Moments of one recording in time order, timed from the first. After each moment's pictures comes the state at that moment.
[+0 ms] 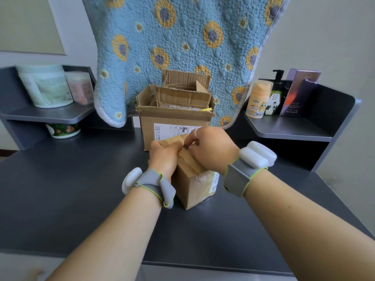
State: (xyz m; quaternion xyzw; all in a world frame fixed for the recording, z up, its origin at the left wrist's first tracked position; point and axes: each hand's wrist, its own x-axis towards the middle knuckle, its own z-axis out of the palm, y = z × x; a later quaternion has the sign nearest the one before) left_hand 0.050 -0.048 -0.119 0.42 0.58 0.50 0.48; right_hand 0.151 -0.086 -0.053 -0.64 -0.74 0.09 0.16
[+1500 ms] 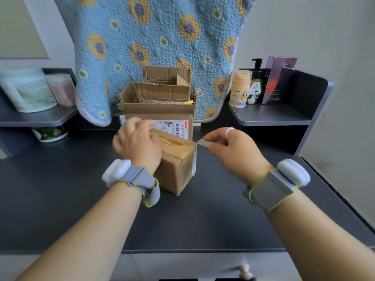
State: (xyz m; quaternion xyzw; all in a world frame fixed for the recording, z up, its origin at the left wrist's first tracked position) left_hand 0.042 -0.061 -0.106 0.64 0.64 0.42 0.02; right_hand 0.215 -0.126 -0.082 -0.64 -0.60 0.24 0.41
